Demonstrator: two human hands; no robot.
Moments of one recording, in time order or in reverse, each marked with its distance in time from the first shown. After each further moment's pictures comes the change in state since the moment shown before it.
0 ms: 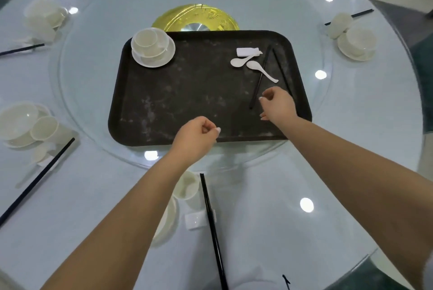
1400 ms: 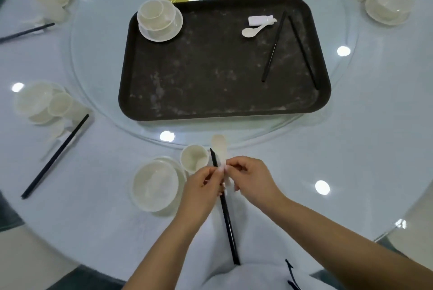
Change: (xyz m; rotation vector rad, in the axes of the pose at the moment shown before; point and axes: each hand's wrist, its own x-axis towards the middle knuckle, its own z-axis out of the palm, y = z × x) left_hand -0.120 -0.074 0.058 -0.328 0.037 -0.233; right_hand -0.217 0.028 0.059 0.375 -0.473 0.008
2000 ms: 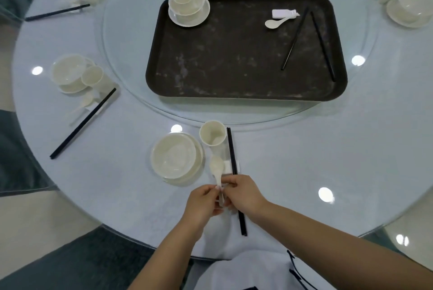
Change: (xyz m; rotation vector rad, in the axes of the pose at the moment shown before) left_hand -0.043 -0.085 -0.007 -0.235 0.030 -0.395; right_hand -0.046 0.038 0.063 -0.068 -0.205 0.304
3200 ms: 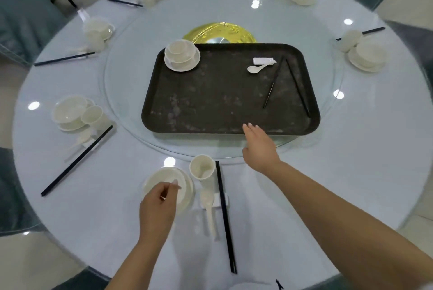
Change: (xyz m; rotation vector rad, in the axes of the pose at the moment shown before) left_hand -0.004 0.051 -0.053 0.233 0.468 0.567; right_hand 0.064 -0.087 -0.123 -0.919 0.442 -0.365
